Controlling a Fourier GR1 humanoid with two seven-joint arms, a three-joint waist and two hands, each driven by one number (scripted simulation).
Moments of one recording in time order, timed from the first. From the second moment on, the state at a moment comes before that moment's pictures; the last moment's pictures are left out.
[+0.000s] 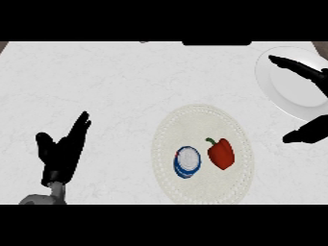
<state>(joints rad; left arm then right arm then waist) -0.02 0.19 -0.12 -1.42 0.17 0.12 0.16 -0.44 -0.72 0.17 -1.40 0.04 0.31 -0.19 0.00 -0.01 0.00</state>
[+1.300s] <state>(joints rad) 0.00 0.14 -0.11 -1.46 0.13 0.10 0.19 -0.31 -0.47 0.41 -1.69 0.42 0.39 0.27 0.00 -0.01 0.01</state>
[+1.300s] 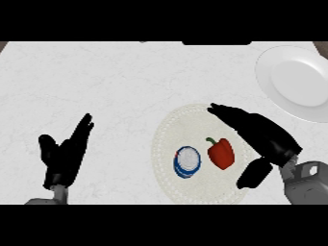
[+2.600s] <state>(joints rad) 0.01 0.13 -0.07 -1.47 0.12 0.04 0.20 -0.28 -0.35 0.46 -1.49 0.80 0.37 0.14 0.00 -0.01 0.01</state>
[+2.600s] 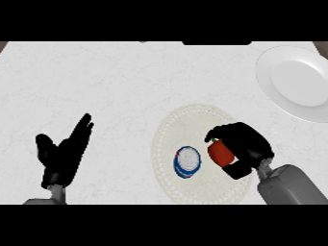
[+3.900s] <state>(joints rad) 0.05 0.10 -0.05 -1.50 0.09 0.05 0.20 0.22 -0.34 0.26 -2.05 0.73 -0.04 -0.08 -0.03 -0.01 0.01</state>
